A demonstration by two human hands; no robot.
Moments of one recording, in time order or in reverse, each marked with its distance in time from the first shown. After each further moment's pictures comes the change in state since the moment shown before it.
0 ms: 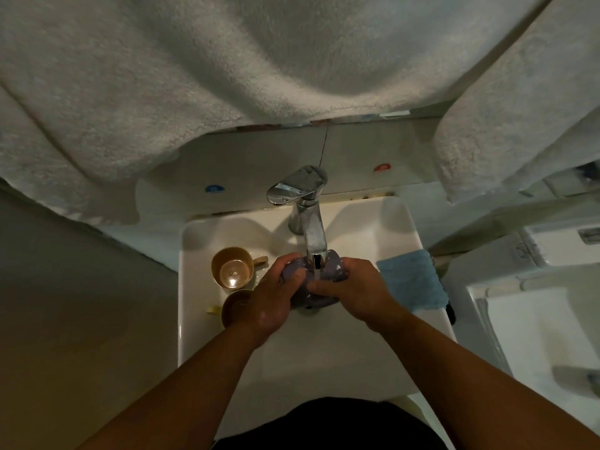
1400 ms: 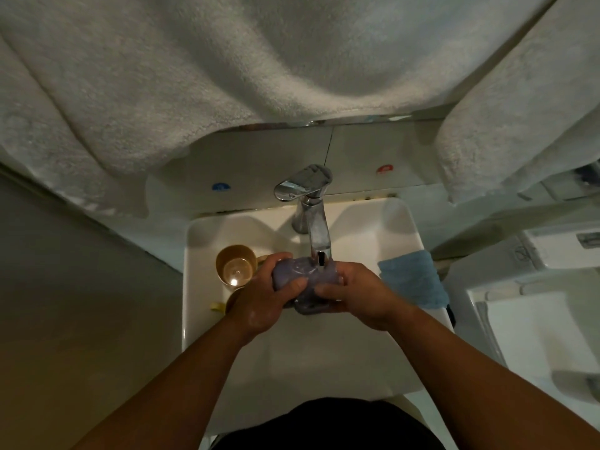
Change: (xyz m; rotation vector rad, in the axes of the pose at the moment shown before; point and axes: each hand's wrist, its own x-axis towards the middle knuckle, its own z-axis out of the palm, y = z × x) left_hand -0.012 0.002 -0.023 0.186 0.035 0.093; right_hand -0.010 -0.010 -0.002 0.316 -0.311 0.082
